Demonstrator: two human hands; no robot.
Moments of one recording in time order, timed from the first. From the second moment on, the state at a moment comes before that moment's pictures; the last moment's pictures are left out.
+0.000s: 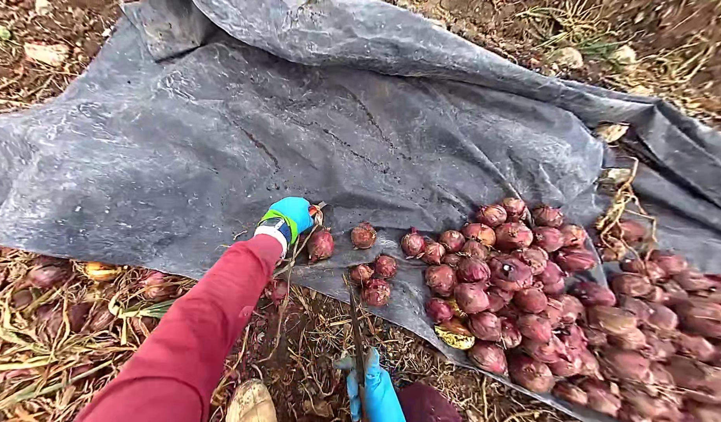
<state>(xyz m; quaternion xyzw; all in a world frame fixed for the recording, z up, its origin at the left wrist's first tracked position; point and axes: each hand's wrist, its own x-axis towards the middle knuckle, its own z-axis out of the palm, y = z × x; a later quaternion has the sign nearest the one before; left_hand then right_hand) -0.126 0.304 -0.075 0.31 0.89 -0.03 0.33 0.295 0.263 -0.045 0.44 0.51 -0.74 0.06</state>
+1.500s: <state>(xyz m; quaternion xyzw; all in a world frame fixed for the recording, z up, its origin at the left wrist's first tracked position) 0.042 0.077 0.042 0.33 0.81 0.10 0.47 0.224 0.212 -0.035 0.26 0.55 -0.79 0.04</state>
